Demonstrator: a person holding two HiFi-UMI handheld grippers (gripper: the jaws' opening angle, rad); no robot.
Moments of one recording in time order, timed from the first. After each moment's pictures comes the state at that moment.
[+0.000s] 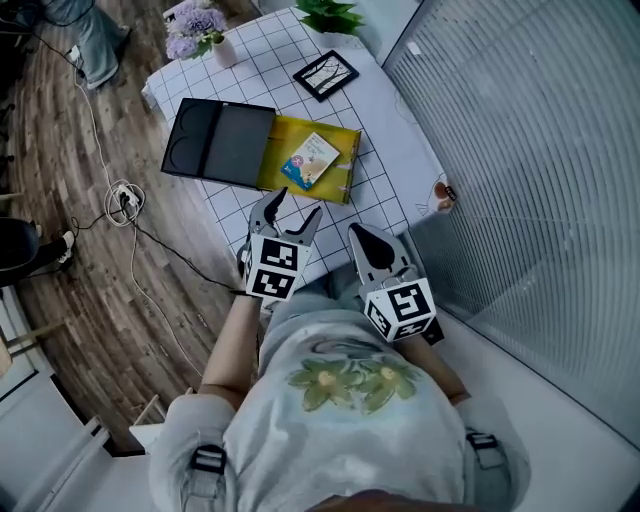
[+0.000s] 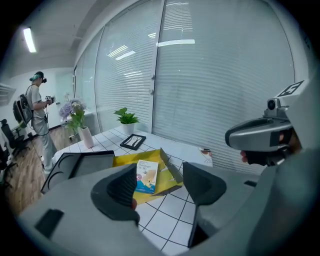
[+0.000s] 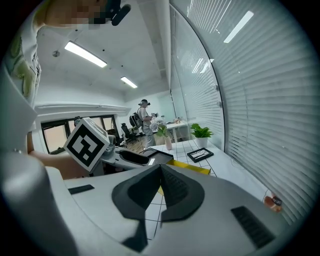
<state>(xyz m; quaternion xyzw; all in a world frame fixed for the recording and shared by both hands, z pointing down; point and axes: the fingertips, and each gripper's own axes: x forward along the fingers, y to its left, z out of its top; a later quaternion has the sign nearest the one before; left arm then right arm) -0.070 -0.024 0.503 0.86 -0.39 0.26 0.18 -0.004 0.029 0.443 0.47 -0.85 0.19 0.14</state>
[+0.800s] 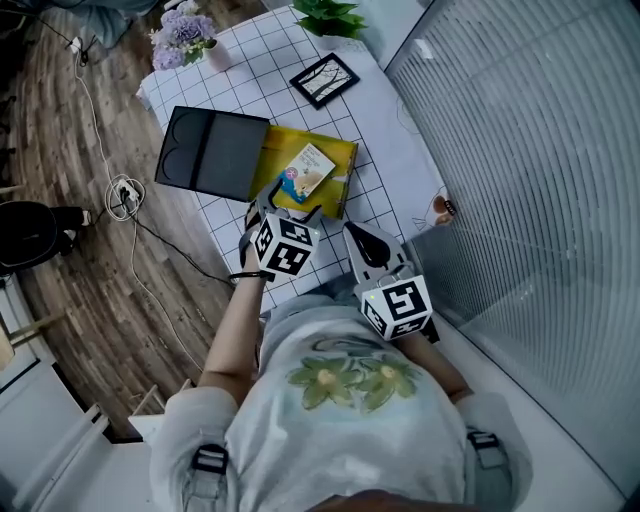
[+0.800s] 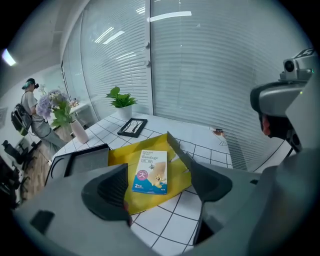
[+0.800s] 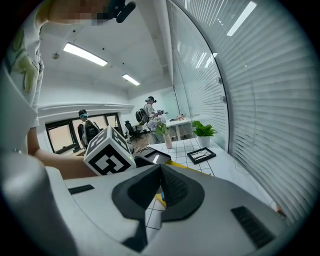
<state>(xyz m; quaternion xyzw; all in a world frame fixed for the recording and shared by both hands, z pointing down) -0.049 -0.078 0.570 0.82 -0.37 0.39 0.18 0.012 -0.022 0.453 0.44 -0.86 0.21 0.15</state>
